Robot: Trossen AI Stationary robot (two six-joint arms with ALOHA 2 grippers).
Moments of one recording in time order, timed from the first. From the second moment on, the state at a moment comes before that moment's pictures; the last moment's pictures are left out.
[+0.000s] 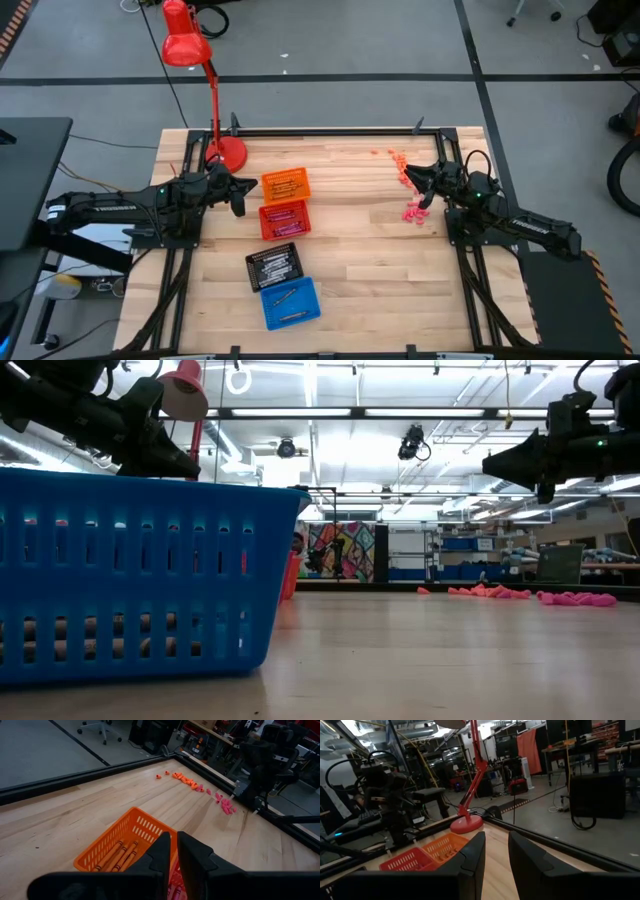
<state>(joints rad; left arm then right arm) 0.14 0.50 0.30 -0.08 -0.32 -0.51 -0.42 0.00 0.01 0.10 0.09 0.23</state>
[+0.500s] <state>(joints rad) 0.13 0.49 0.30 -0.09 -0.32 -0.51 -0.42 0.00 0.01 0.10 0.08 0.23</state>
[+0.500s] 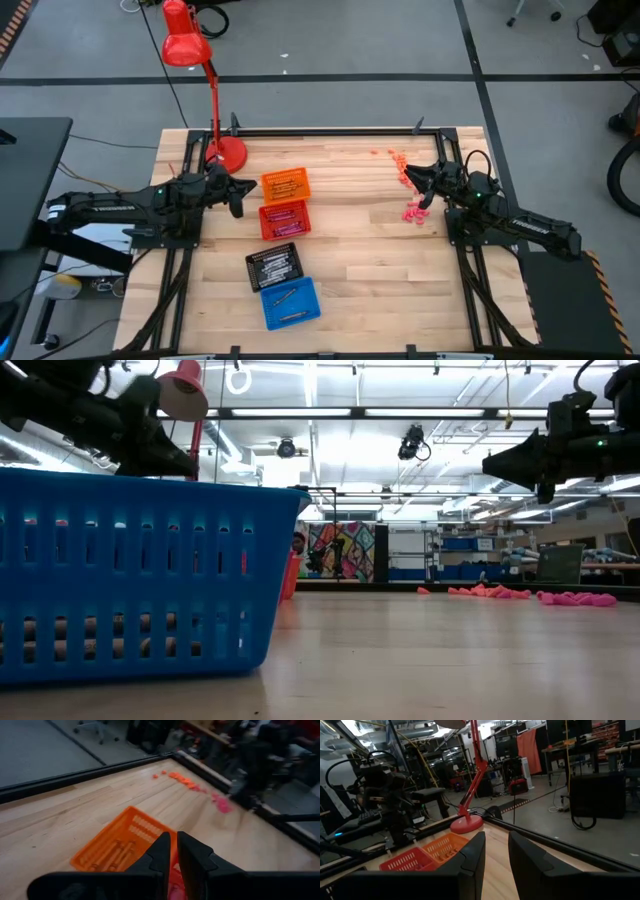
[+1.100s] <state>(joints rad) -0.03 0.13 0.08 -0.11 -0.32 -0.07 -0.42 0.00 0.01 0.10 0.08 0.23</state>
